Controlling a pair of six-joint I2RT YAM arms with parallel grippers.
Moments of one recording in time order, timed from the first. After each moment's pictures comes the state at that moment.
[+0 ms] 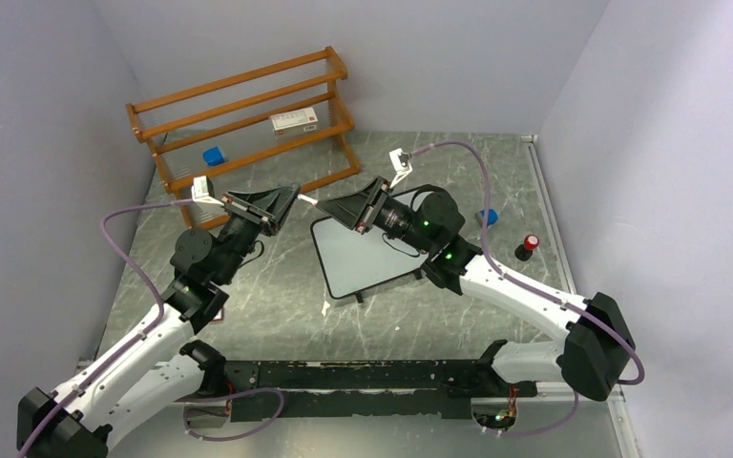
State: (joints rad) left arm -0.57 0.77 0.55 0.46 -0.09 -1.43; right arm 0.81 1.25 0.87 0.59 -0.27 0.96
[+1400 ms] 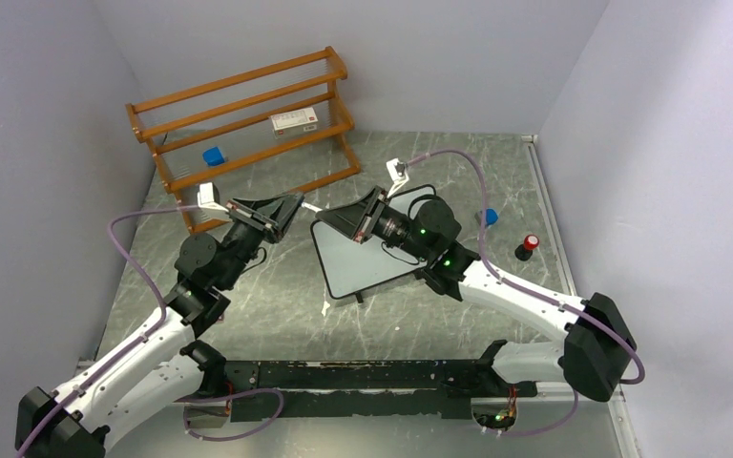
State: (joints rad) left arm -0.59 0.76 0.52 0.46 -0.09 -1.45; right arm 0.83 1.25 0.82 0.60 -0.25 0.95
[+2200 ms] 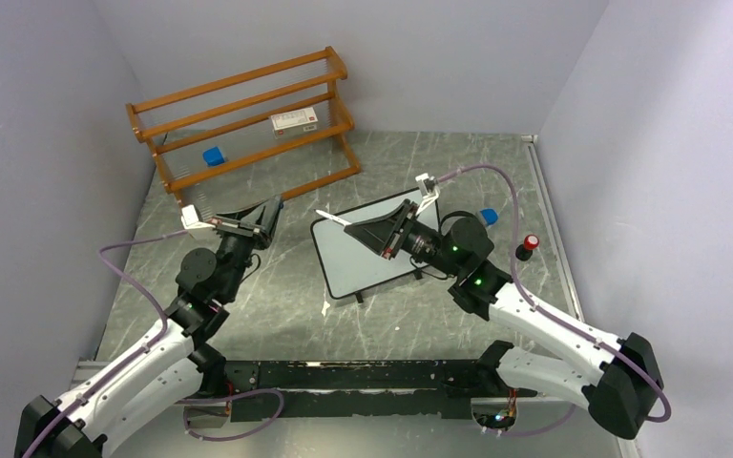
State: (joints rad) left arm -0.58 0.68 0.38 0.50 -0.33 -1.50; right arm 0.79 1.00 0.67 0.50 -0.28 0.83
